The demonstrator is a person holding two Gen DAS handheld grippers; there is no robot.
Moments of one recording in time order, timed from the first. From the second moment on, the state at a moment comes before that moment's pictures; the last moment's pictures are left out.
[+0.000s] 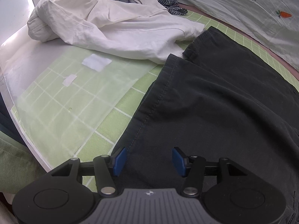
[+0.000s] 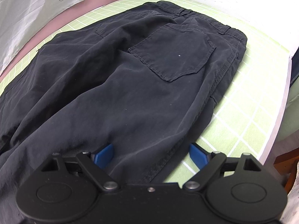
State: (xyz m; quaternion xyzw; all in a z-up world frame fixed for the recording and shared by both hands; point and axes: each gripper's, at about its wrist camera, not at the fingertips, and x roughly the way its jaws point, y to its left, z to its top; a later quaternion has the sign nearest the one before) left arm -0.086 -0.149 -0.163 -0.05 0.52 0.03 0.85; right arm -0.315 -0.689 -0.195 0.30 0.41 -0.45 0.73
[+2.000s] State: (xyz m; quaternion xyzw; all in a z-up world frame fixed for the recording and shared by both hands) left arm 0.010 -0.229 -0.115 0.01 0.45 0.02 0.89; right arm -0.277 -0.720 -0.104 0.21 0.30 -0.47 0.81
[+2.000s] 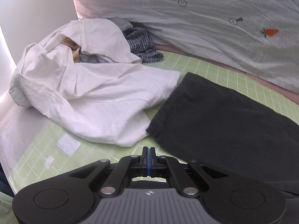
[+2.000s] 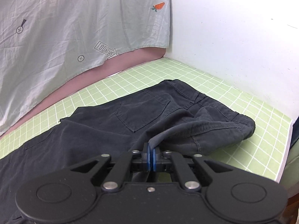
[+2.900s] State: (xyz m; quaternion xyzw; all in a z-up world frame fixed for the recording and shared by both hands) left arm -0.039 -0.178 -0.166 -0.01 0.49 0.01 0.87; right arm -0.297 -0.710 -0.133 0.22 0.34 -0.48 0.78
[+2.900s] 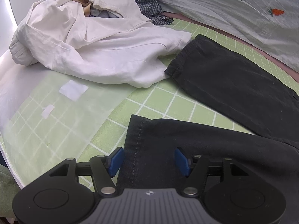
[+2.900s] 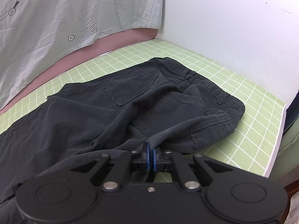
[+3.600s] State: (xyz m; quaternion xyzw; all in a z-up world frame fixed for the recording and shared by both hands) left arm 0.012 -0.209 -0.083 0.02 0.41 -0.03 0.91; right arm -0.303 -0.717 -0.106 0.28 0.27 -0.48 0.79
